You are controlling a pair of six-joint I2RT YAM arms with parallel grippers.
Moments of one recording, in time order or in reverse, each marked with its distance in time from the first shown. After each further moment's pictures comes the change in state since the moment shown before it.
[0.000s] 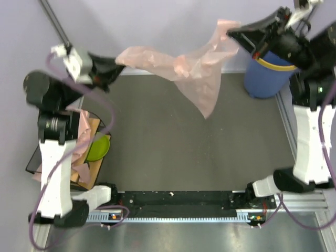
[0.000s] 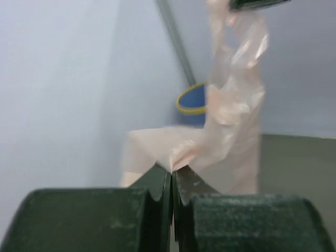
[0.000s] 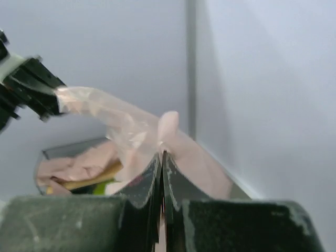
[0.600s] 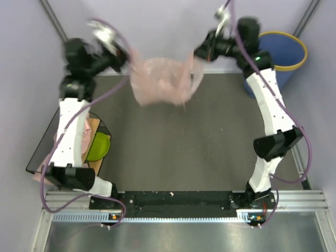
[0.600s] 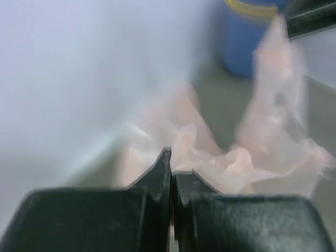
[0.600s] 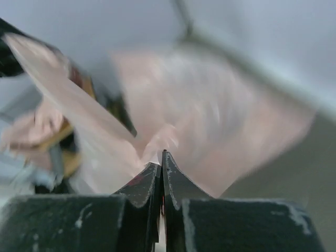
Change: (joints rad) left arm -0.105 0.268 0.010 -0.625 -0.163 0.334; right arm 0.189 0.271 -0.226 -0.262 0.133 -0.155
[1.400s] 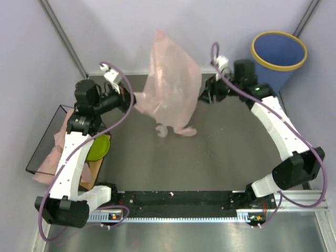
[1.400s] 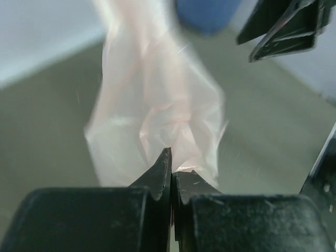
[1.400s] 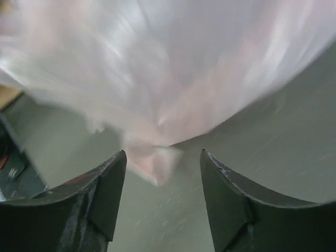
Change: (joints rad) left arm 0.085 -0.343 -0.566 0.333 0.040 -0.289; right arm 0.008 -0.300 -0.624 0.020 0.165 -0.242
